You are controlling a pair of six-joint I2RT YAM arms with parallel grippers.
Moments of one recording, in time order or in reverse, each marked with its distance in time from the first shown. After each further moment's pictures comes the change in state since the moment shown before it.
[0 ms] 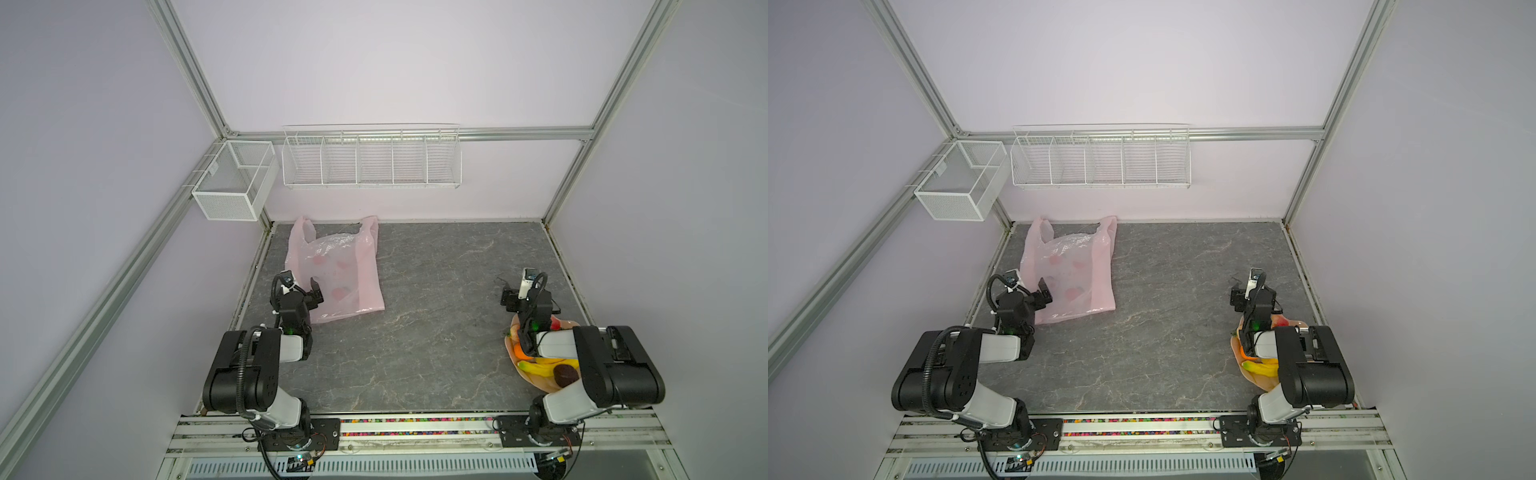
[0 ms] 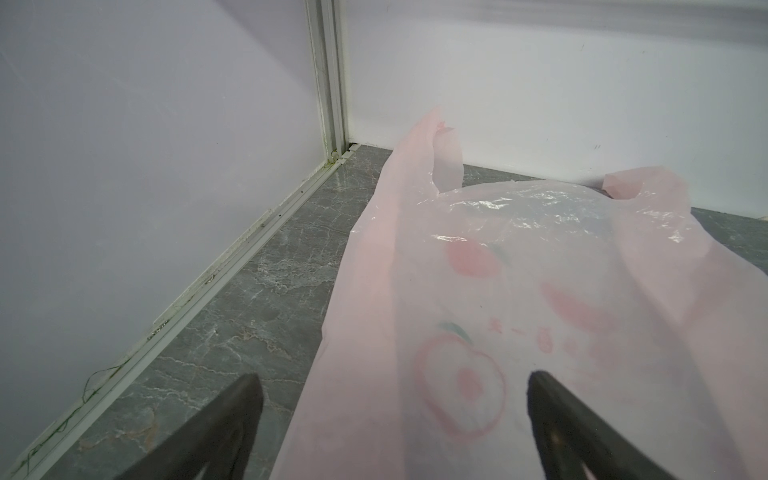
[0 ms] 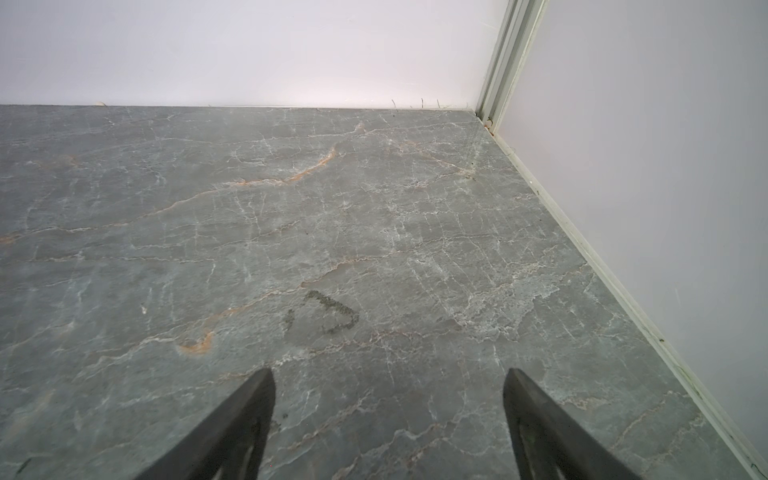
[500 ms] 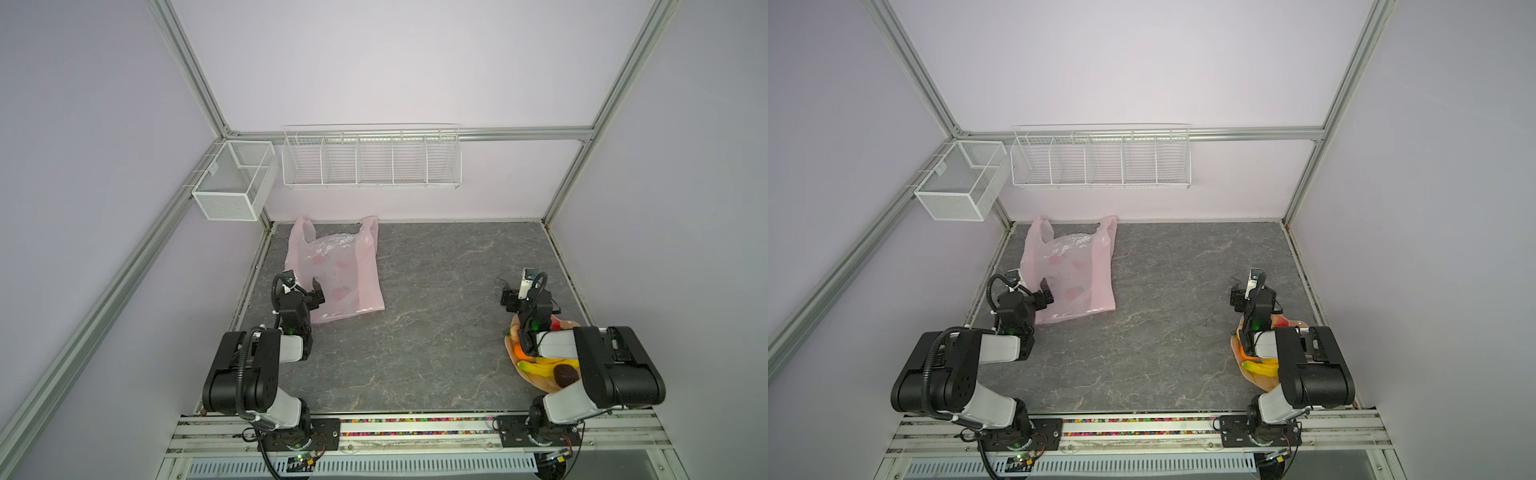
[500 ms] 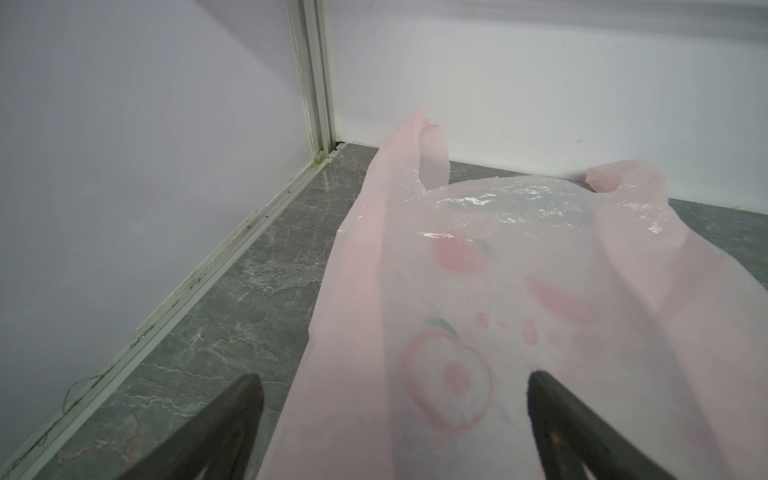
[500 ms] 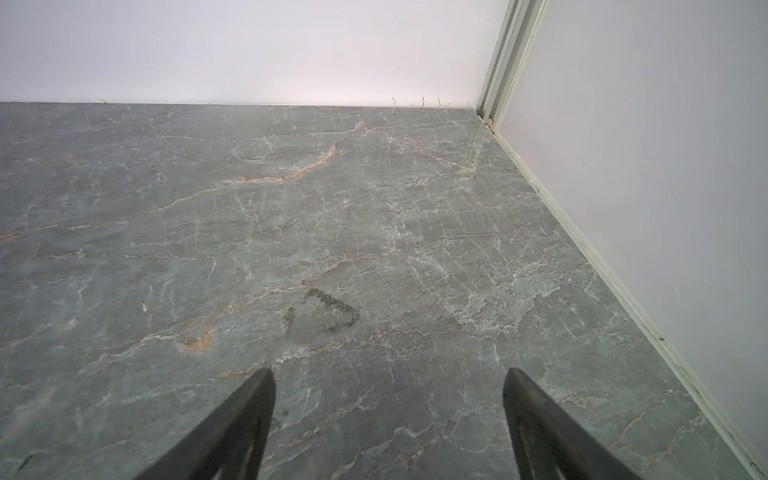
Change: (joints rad) left arm -0.001 -0.031 0.000 -0.032 0.042 0.015; right arm 0.001 -0.030 0.010 -0.062 0.000 -0.001
